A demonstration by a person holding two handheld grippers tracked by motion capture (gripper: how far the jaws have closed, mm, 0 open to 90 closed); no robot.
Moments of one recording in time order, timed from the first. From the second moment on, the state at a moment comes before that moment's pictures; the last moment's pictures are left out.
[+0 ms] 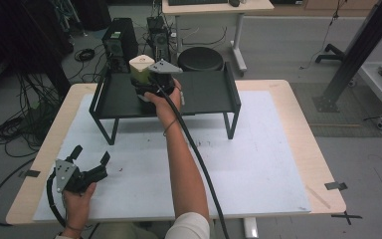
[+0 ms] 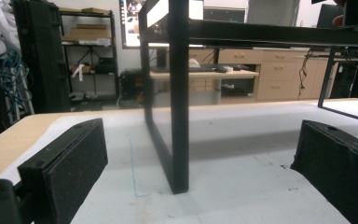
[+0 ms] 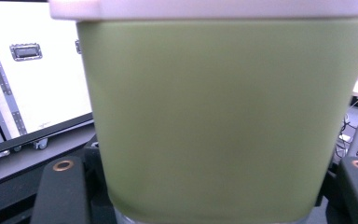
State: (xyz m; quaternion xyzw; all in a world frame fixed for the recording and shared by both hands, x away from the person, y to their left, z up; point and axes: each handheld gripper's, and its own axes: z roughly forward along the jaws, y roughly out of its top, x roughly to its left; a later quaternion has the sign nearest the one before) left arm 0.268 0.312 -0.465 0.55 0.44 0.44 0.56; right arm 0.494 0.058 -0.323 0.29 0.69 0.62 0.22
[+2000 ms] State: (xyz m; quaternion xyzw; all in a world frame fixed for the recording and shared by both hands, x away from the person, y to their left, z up) left arm 0.268 0.312 -0.465 0.55 0.44 0.44 0.56; right arm 0.445 -0.004 -0.295 0.33 0.64 0.65 0.24
